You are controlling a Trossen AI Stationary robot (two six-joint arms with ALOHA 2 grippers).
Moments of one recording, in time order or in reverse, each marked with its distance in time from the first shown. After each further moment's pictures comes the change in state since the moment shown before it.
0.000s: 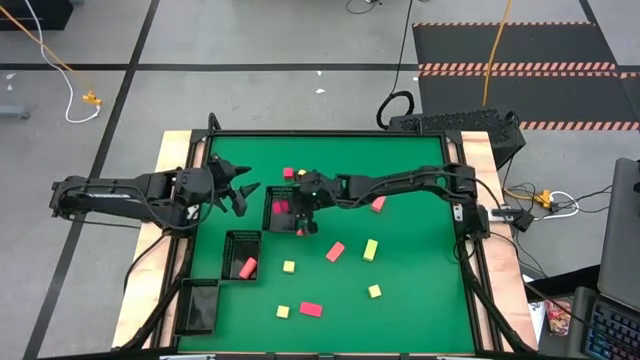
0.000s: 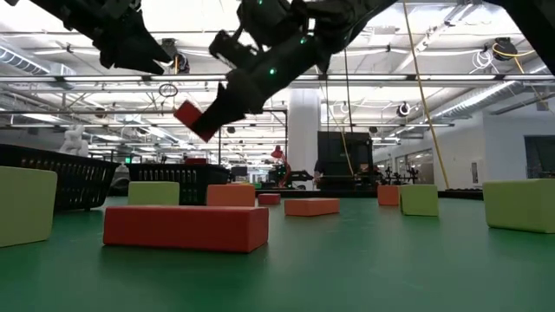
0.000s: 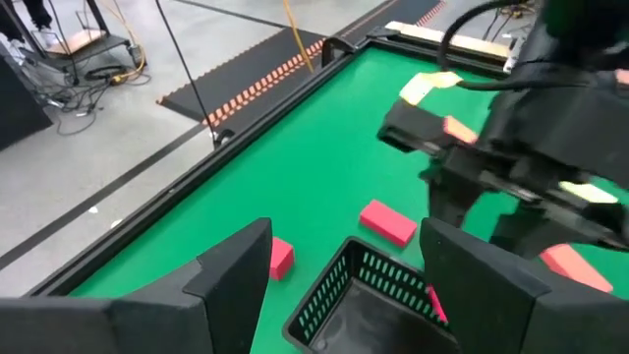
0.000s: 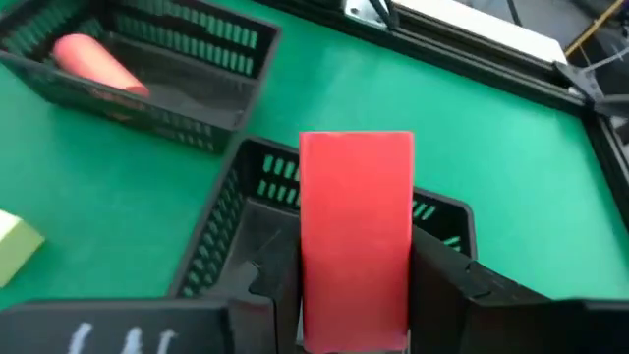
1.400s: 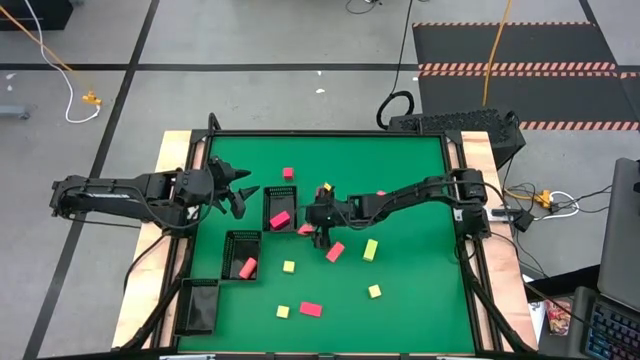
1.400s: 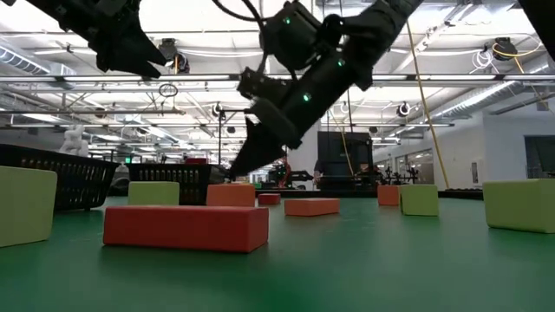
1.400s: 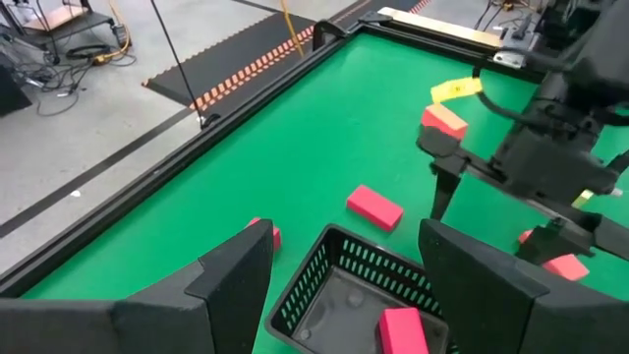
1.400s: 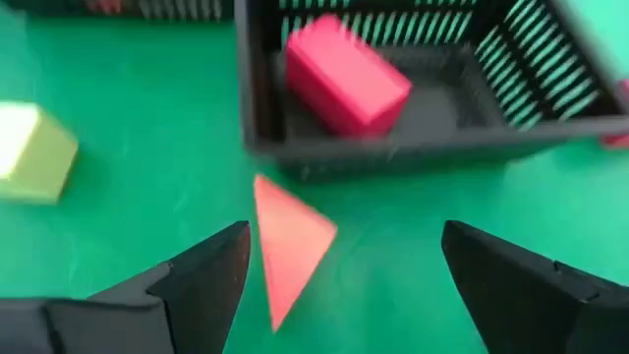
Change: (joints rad) left arm -0.008 0.000 0.000 -0.041 0.028 -0.055; right arm 0.107 -0.069 -0.285 0.053 0.156 0.365
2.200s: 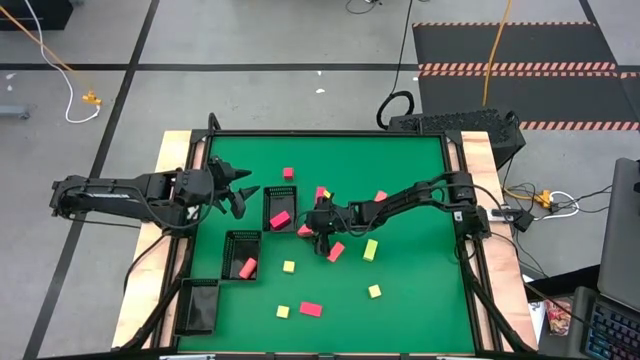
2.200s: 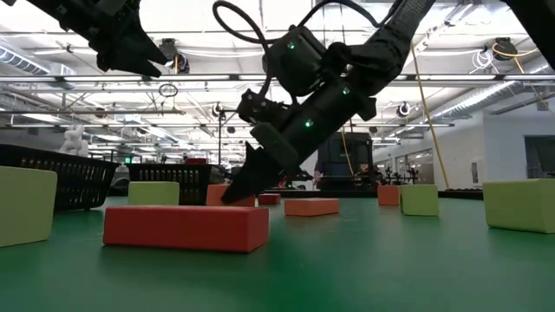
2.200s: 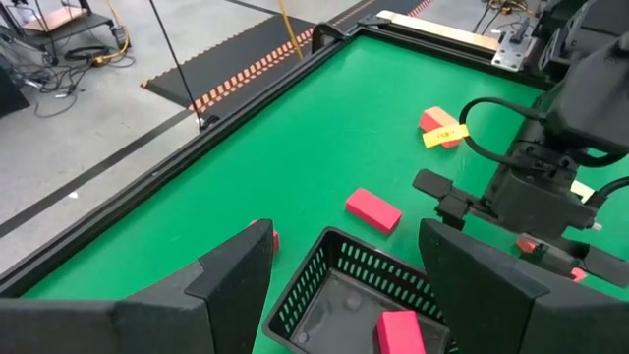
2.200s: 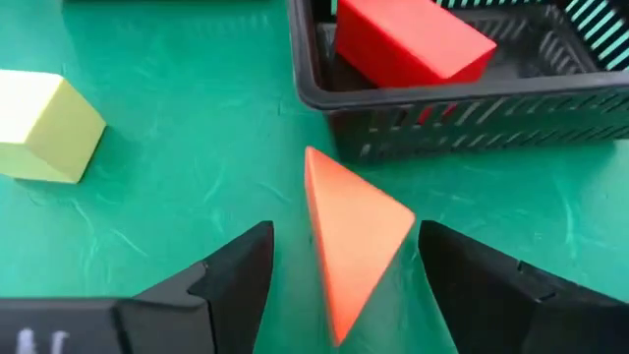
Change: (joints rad) left arm 0.000 0.000 0.000 0.008 -0.001 -0.003; right arm 0.003 0.081 -0.058 0.195 -0.073 0.031
